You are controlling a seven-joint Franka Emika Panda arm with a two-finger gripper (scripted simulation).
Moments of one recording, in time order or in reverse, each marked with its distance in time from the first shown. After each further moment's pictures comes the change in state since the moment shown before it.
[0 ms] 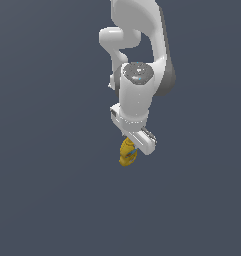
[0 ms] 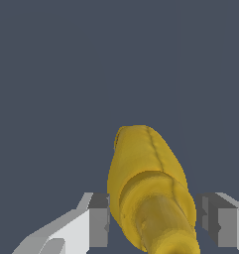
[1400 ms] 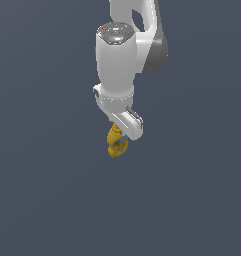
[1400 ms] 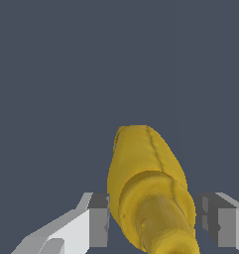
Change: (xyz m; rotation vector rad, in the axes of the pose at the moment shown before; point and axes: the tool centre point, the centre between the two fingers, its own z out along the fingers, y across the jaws) arm 0.032 0.039 -0.073 -0.005 -0.004 0.002
